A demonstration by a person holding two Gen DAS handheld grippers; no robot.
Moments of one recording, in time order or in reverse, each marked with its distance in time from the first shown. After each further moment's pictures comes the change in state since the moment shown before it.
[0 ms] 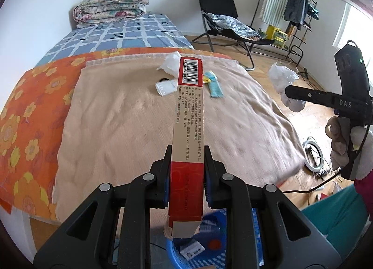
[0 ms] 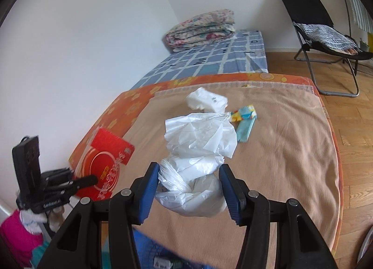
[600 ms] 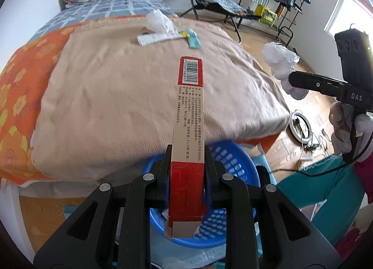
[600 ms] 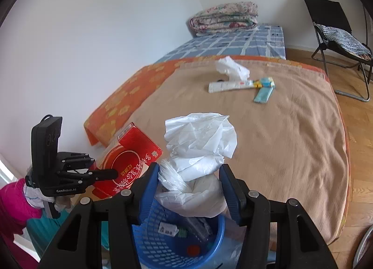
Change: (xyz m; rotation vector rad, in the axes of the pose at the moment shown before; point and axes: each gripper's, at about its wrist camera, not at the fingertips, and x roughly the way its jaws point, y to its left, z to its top) left arm -0.012 -0.032 -0.097 0.011 0.139 -0.070; right arm -0.033 0.033 -0.092 -0.112 0.088 0.068
